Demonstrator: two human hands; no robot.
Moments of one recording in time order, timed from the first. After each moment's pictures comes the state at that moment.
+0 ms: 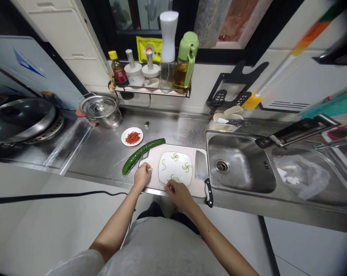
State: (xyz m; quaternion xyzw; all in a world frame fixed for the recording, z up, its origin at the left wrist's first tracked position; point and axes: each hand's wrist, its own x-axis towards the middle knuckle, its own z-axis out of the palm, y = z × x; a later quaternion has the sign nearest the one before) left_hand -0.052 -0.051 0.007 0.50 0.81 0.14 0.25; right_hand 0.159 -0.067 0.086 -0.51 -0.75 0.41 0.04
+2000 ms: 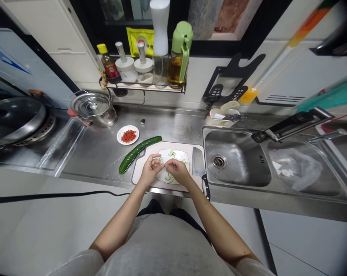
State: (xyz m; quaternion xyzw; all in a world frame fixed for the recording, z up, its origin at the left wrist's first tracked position) left_hand 0.003 -0.040 0.078 0.37 0.55 0.52 0.55; right_hand 0.152 -0.005 0.078 -0.47 -0.61 0.57 0.31
